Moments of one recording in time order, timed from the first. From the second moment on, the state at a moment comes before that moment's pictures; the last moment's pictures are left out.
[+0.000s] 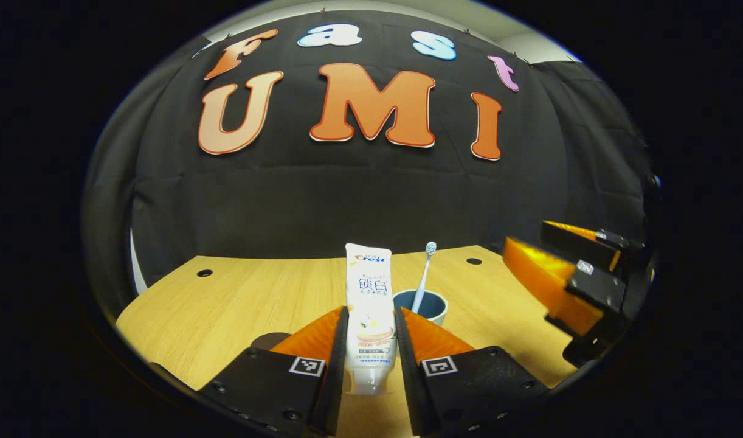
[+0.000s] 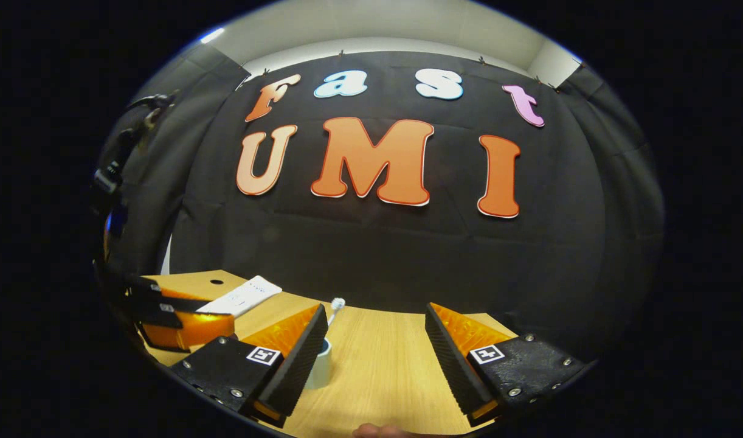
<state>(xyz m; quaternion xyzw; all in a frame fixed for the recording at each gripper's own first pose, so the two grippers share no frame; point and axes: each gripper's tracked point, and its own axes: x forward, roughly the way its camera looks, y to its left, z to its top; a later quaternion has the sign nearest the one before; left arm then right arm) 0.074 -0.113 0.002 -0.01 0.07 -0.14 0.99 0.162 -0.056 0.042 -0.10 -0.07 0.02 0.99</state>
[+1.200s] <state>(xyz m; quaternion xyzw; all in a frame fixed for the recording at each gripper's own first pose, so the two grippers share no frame) 0.119 -0.162 0.020 -0.01 0.02 -0.17 0.99 0.155 -0.114 -0.015 -0.03 -0.03 -0.01 1.00</state>
